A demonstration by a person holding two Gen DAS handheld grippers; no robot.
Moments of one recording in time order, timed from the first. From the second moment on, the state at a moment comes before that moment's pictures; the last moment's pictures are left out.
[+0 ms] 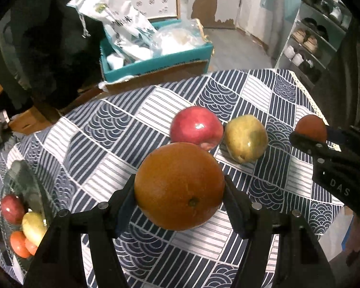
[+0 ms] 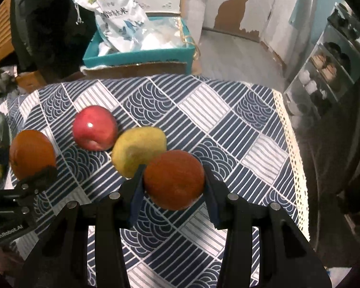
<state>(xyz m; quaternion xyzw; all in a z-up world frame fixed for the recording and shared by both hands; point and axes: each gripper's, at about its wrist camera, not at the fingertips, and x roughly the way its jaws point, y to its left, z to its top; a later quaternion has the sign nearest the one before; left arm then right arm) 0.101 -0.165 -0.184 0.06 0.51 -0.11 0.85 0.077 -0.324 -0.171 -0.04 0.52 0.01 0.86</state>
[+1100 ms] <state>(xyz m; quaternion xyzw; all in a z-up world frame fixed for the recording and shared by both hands) 0.064 -0.078 -0.107 0.02 0.45 -0.06 0.89 0.060 -0.240 -0.080 -0.07 0.43 0.09 0.90</state>
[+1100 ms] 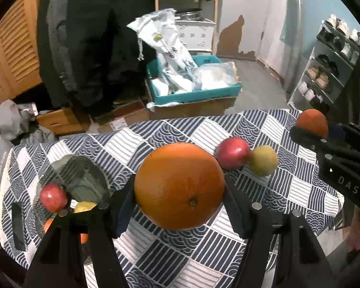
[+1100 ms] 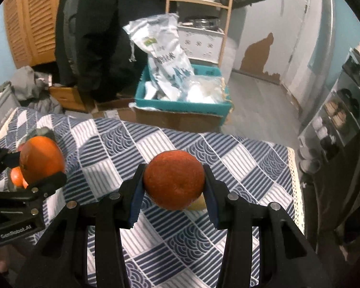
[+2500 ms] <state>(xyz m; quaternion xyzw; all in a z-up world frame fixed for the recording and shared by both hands) 0.042 0.112 -0.114 -0.08 0.45 0.08 0.89 0.088 -0.050 -0.078 -0.12 0.42 0.22 0.87</state>
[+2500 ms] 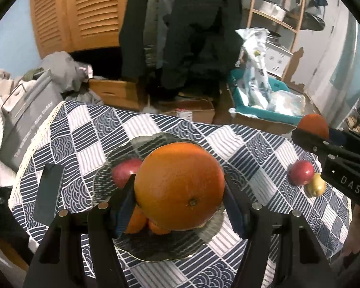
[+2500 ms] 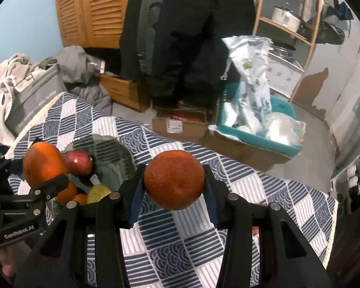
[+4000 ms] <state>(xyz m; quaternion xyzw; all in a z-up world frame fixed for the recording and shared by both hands) 0.065 0.149 -0.211 -0.11 0.55 0.11 0.82 0.118 0.027 -0.180 -0.11 0.52 0.30 0.79</state>
